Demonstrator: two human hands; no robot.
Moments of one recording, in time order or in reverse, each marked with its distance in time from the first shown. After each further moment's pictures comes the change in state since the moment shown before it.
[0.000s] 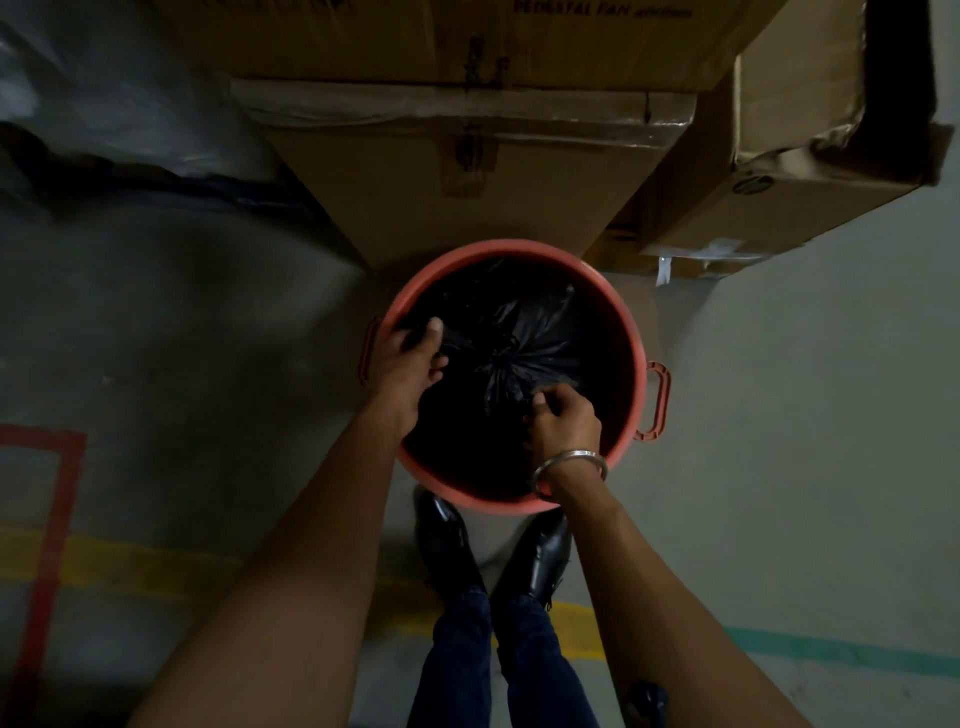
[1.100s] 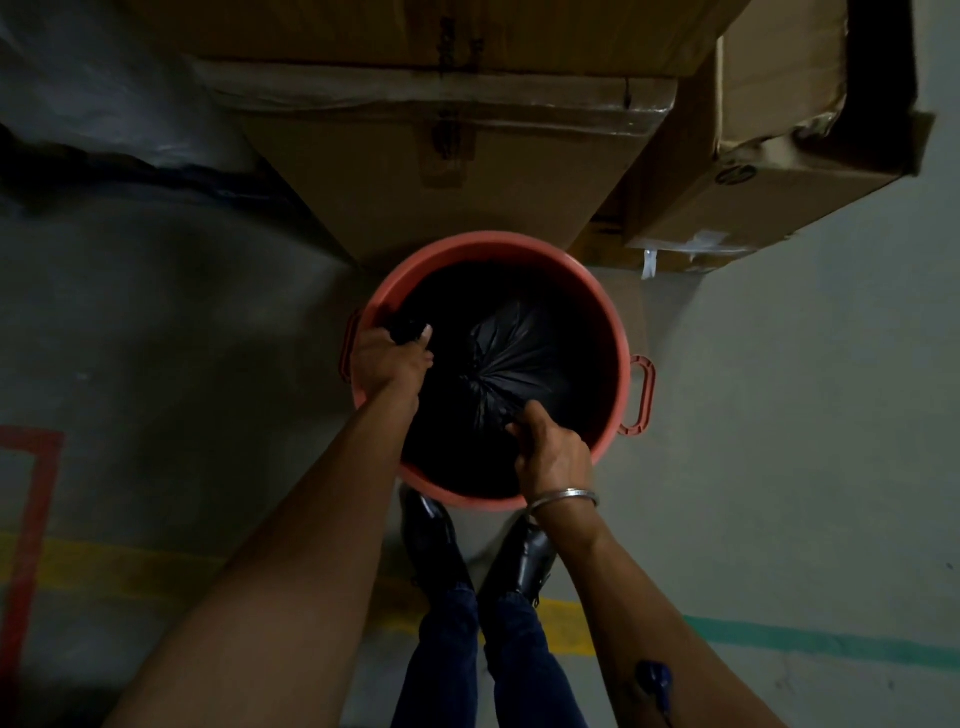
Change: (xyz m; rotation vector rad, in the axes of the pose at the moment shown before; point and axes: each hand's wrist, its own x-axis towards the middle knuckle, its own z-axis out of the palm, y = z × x) left_hand 0.023 -0.016 0.023 0.256 0.342 0.127; right_hand -0.019 0.026 -0.021 -0.581 -0.052 -0.509
